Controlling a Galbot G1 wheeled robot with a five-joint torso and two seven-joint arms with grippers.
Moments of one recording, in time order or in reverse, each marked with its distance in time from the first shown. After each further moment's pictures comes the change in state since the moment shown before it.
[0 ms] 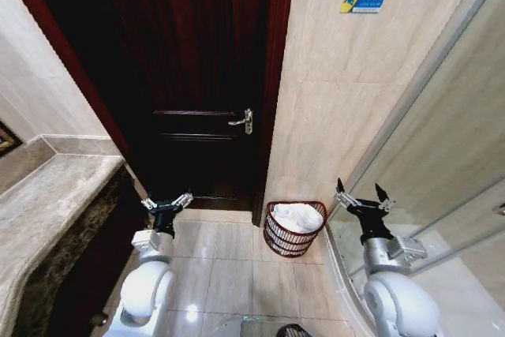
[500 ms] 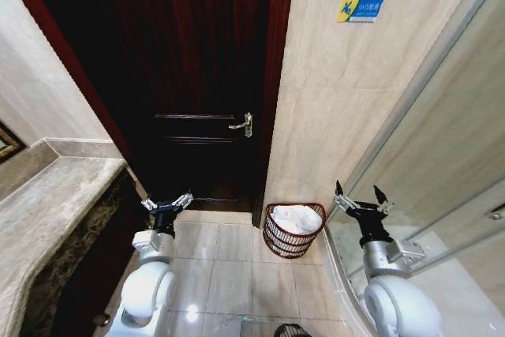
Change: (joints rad) left arm 0.007 -0.015 -0.001 -0.003 0.007 -0.003 -0.001; right arm -0.028 -0.001 0.001 0.000 -0.012 0.015 -0.016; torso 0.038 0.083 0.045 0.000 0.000
